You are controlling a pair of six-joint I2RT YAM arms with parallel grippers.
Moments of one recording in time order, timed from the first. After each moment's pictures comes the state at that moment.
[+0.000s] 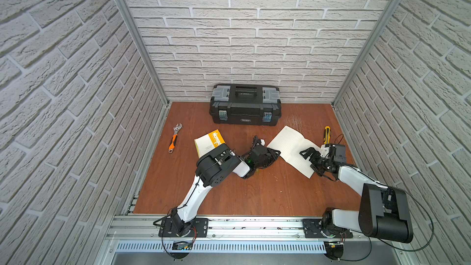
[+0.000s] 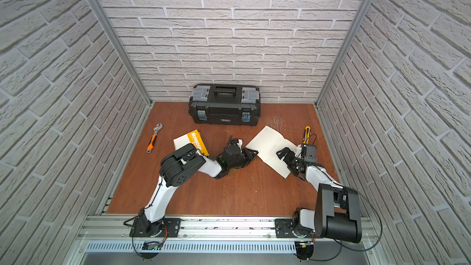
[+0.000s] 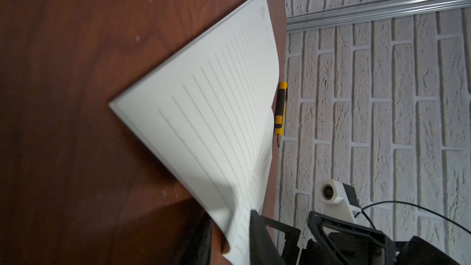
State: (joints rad) left arm -0.91 2.23 1.06 0.83 0.11 -1.40; right arm -0.23 1.31 0.49 -0.15 -0.45 0.66
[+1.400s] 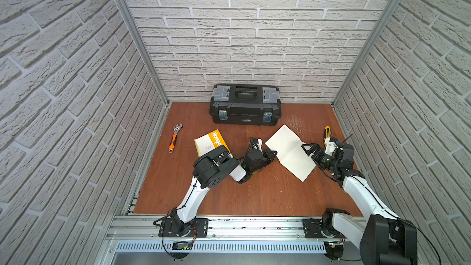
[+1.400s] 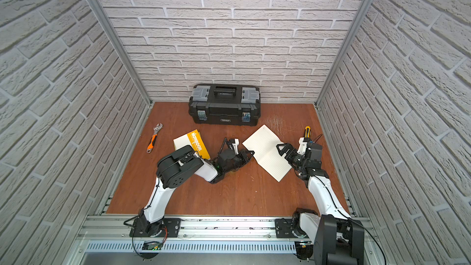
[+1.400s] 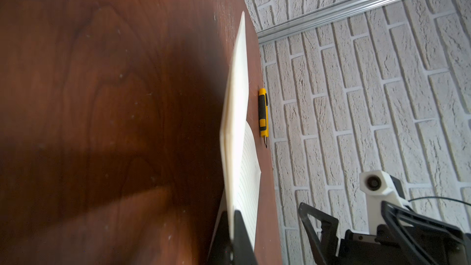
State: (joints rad) left arm -0.92 2.13 0.90 0.99 0.05 -1.22; right arm -0.23 1.05 0.47 -0.13 -0.53 0.67
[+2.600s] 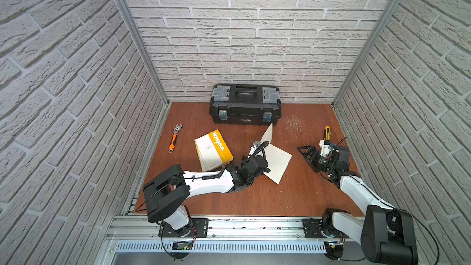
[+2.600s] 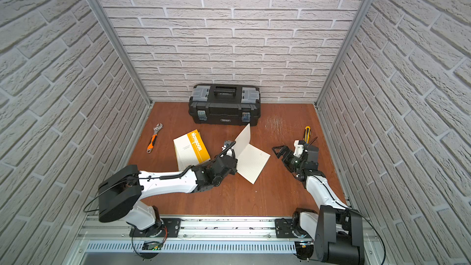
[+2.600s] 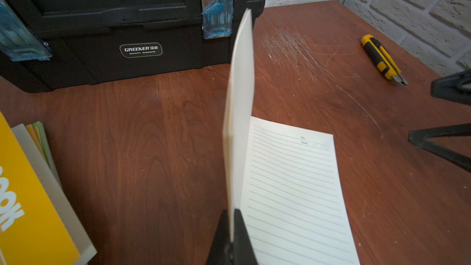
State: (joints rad) left arm -1.12 1.56 0.83 0.11 -0.62 -0.47; right arm -0.15 1.12 0.40 0.02 -0.62 0.75
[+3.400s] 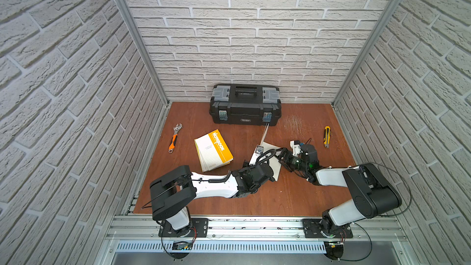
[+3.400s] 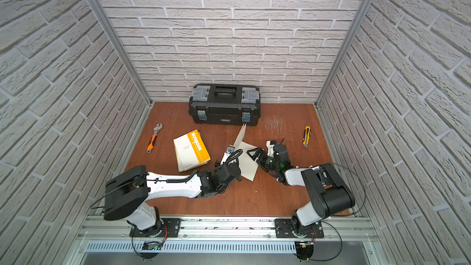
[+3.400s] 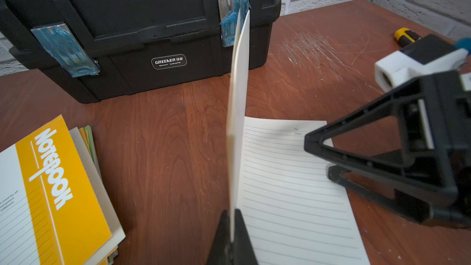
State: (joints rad) left arm -1.21 1.63 0.83 0.12 -0.83 -0.46; right arm 0.25 1.54 0.40 0.56 -0.50 0.98
